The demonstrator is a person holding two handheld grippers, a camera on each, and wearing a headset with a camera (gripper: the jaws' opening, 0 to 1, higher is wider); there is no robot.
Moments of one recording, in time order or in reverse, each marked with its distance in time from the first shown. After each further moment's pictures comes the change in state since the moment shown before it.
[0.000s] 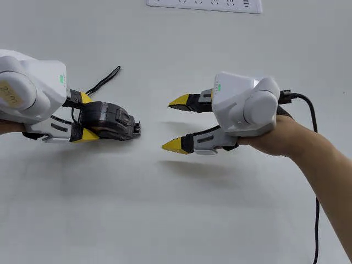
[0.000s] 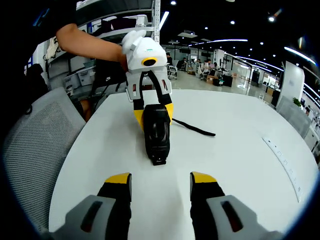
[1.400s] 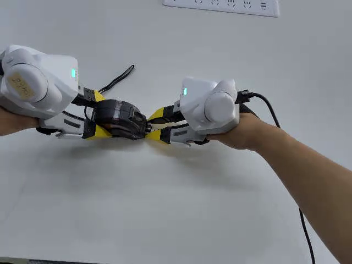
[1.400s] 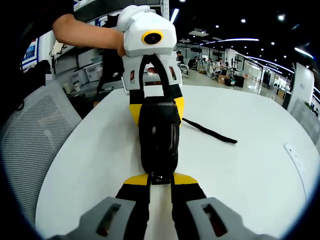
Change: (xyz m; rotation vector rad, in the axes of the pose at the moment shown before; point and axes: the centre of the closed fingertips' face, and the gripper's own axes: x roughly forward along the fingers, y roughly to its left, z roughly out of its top) left arm 0.001 0.002 -0.001 -0.052 -0.048 -0.008; right arm 0.063 0.003 0.001 -0.036 0.013 0.095
